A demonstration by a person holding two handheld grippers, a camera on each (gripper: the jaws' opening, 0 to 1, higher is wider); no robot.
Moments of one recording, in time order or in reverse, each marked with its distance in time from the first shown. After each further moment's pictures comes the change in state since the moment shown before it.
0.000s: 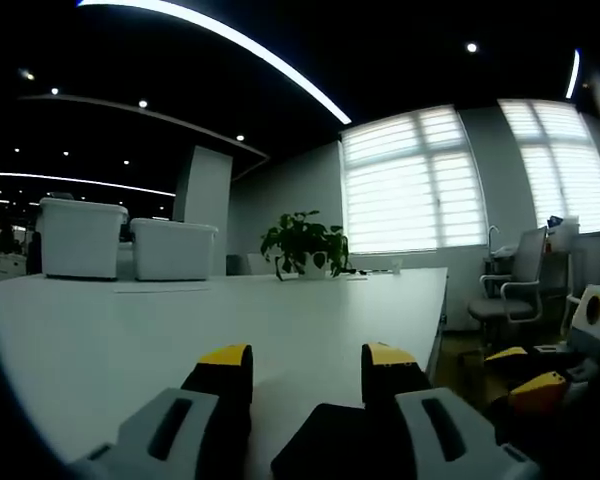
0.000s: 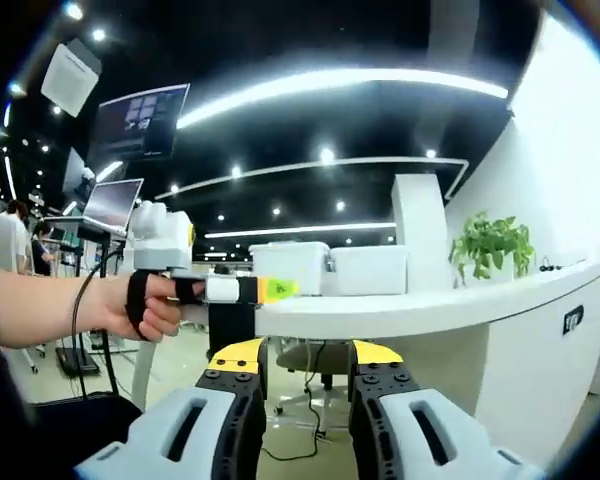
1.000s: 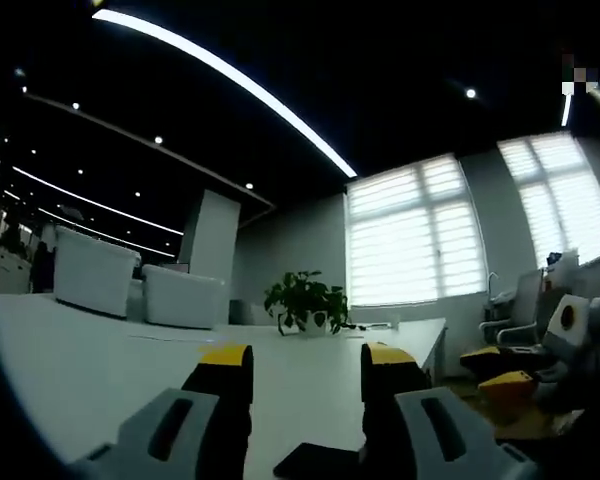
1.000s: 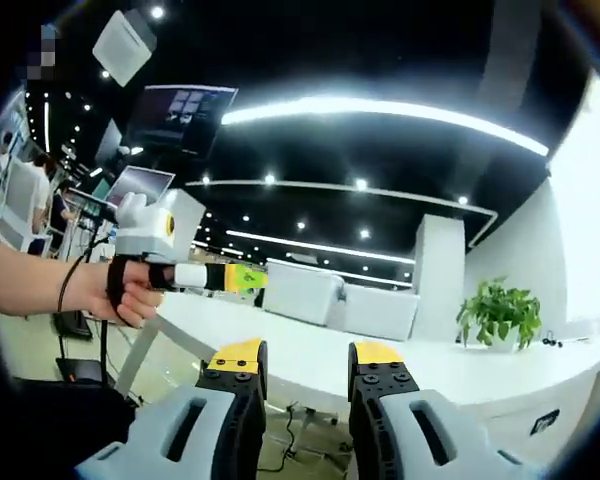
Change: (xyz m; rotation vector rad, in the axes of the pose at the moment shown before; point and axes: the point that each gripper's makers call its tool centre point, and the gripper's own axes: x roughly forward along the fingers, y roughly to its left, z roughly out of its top) left arm -0.065 -0.009 0.094 -0.001 -0.243 0.015; right arm 0.011 0.004 0.073 -0.201 -0.072 0.100
